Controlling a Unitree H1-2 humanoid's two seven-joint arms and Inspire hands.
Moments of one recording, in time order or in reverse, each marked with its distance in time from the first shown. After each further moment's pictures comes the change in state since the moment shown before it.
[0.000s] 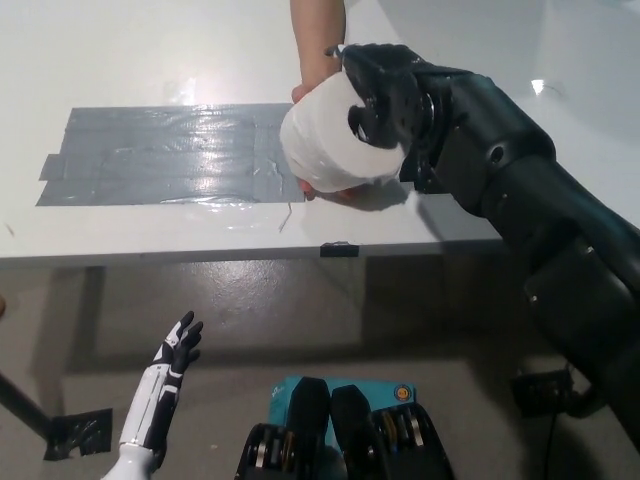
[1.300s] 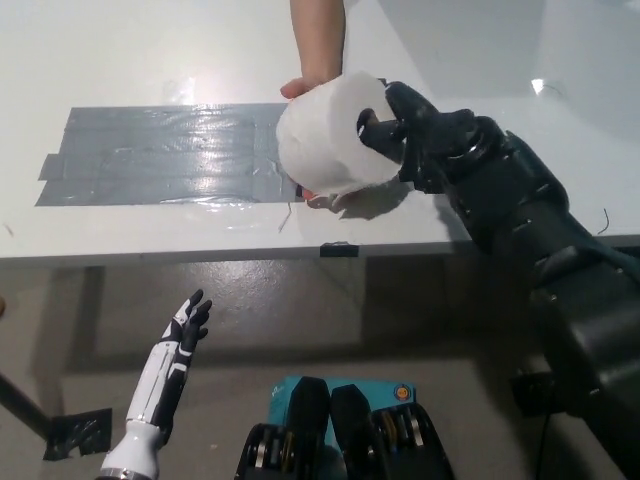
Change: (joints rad) left_arm -0.051 0.006 -0.018 -0.025 0.013 0.037 0.000; right_arm 0.095 0.009 -0.569 0.081 0.257 0.071 -0.026
